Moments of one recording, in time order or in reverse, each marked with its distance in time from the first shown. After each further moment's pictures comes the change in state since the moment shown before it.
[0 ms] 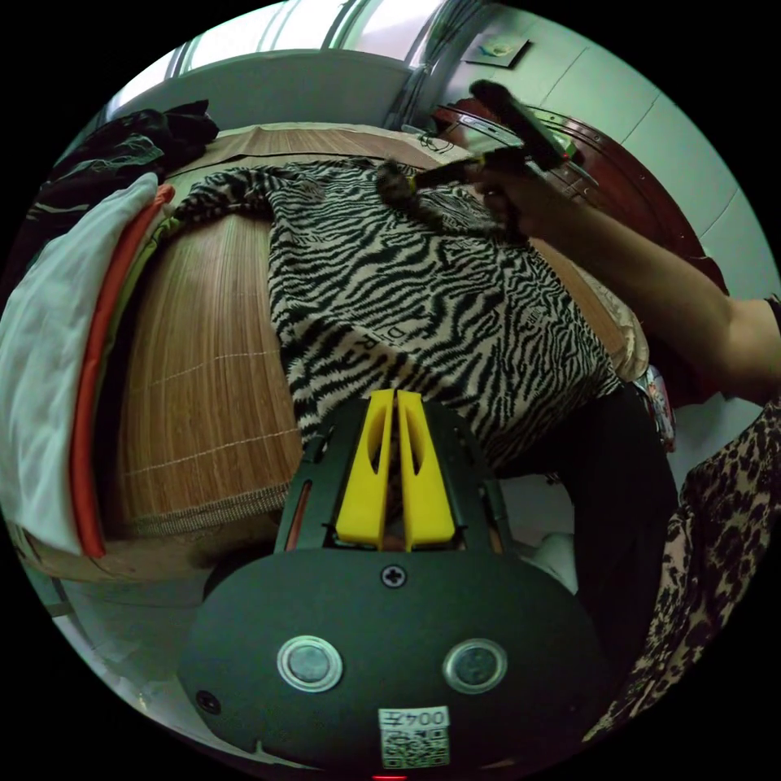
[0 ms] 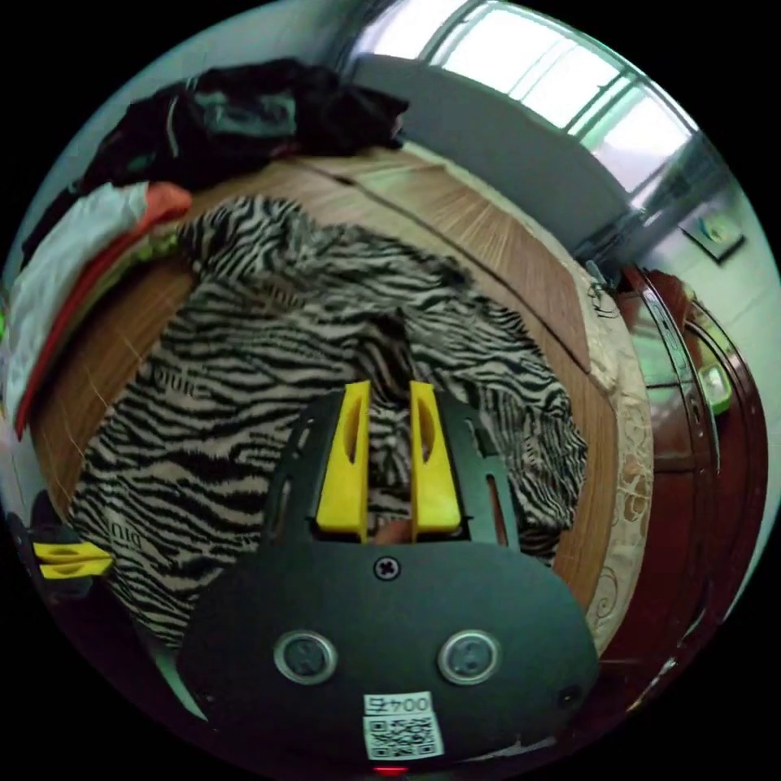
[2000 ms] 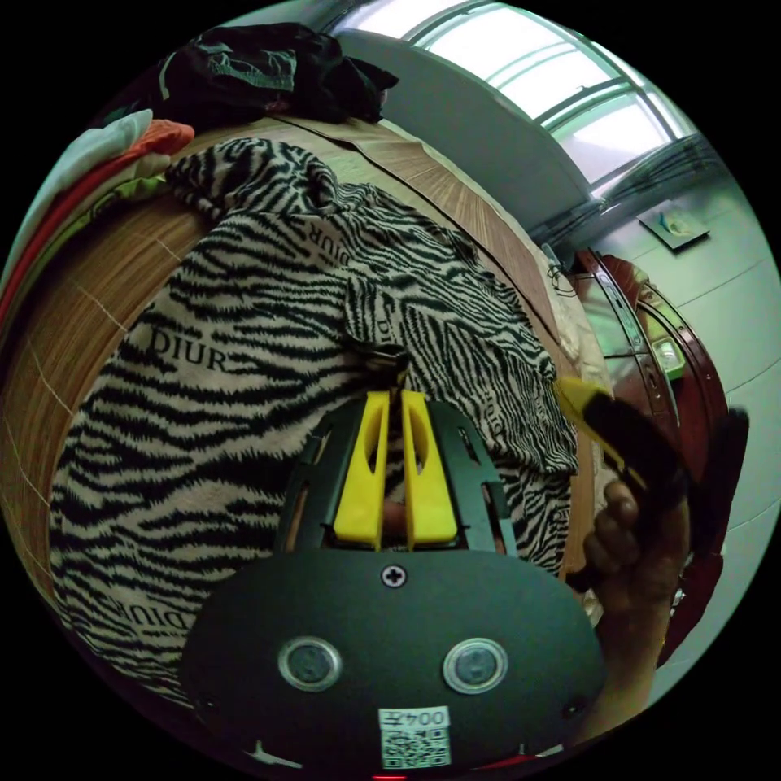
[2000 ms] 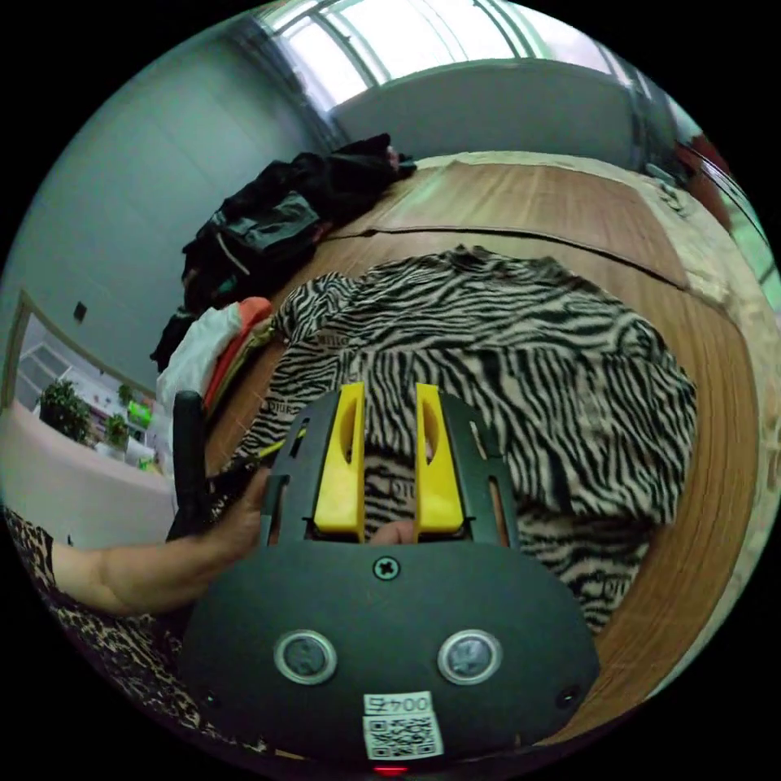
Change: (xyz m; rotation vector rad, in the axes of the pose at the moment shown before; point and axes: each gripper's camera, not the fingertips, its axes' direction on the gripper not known) left arm 0.057 -0.228 0.228 0.239 0.010 -0.656; right arm 0.259 -0.005 -0.127 0.106 -0.663 0.214
